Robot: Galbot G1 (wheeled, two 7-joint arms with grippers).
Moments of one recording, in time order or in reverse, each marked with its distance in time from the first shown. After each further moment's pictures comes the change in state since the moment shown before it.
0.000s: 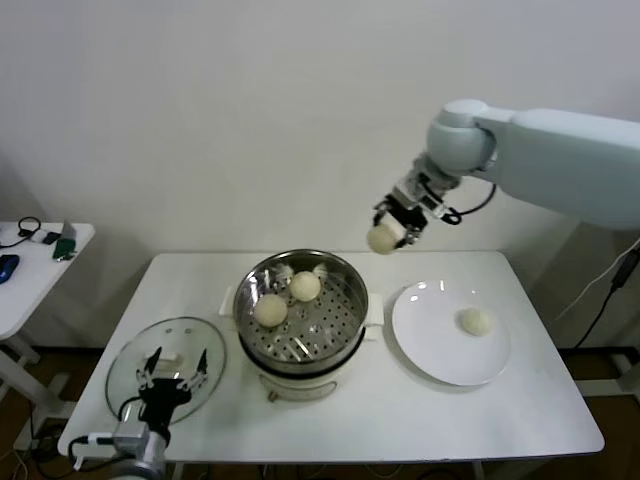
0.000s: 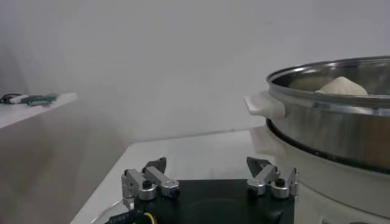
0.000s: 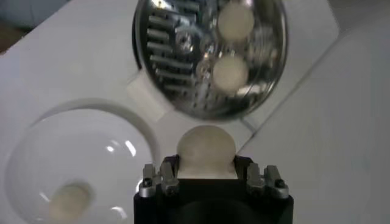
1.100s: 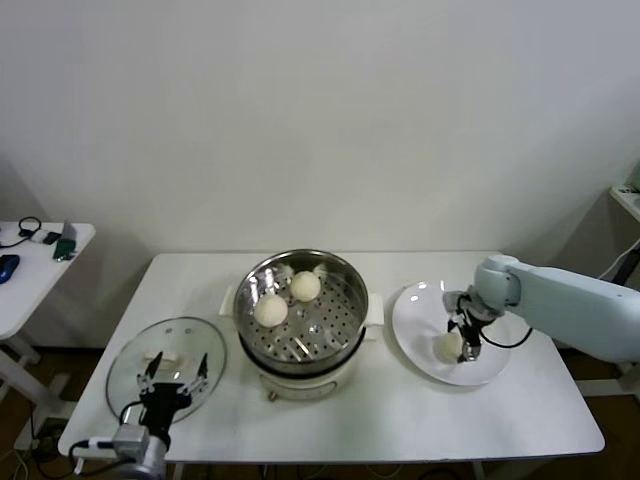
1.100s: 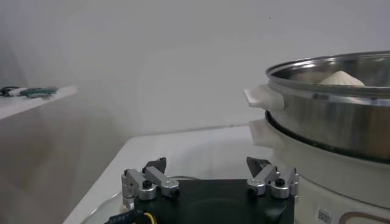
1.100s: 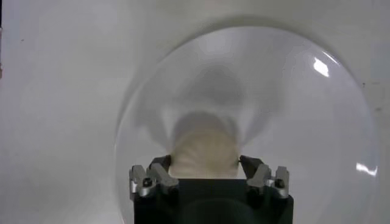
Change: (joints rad) left arm 0.008 0.004 0.005 0.016 -0.012 -0.009 0.000; right arm -0.717 -0.263 0.148 -0.303 -0.076 -0.413 0.097
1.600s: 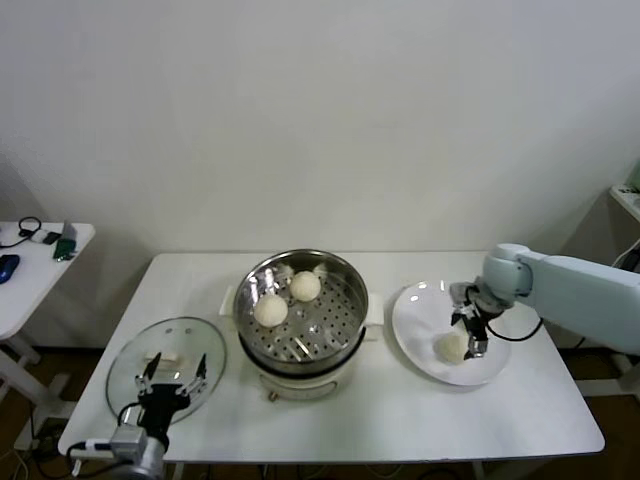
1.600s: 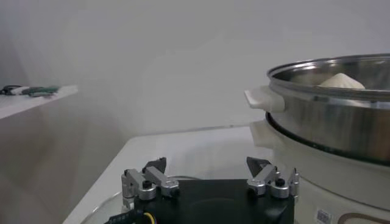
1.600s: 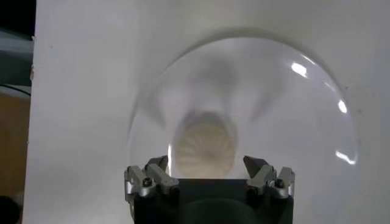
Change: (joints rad) left arm 0.007 -0.001 -0.003 -0.010 -0.008 0.004 0.001; right arm 0.061 -0.030 -0.052 0.055 0.029 -0.002 -0.010
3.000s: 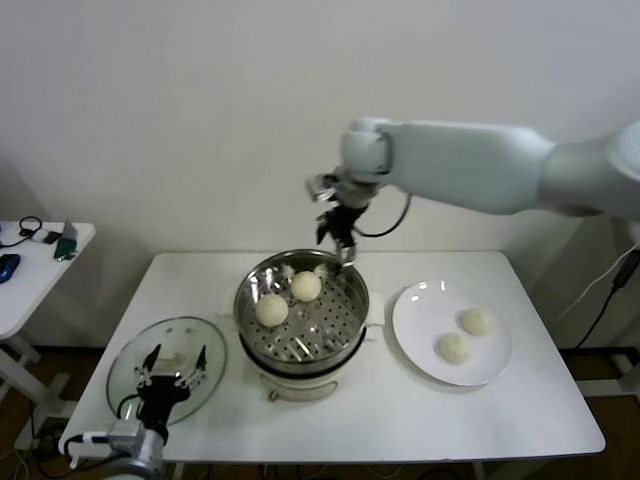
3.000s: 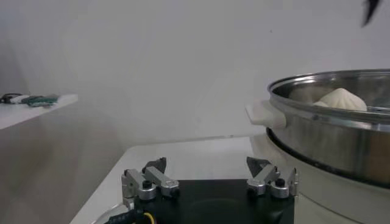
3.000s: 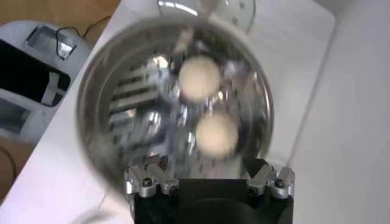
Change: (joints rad) left arm -0.017 0.010 0.000 -0.019 -0.021 0.010 0.001; right arm 0.600 0.390 -0.243 -0.009 0.476 0.080 -0.146
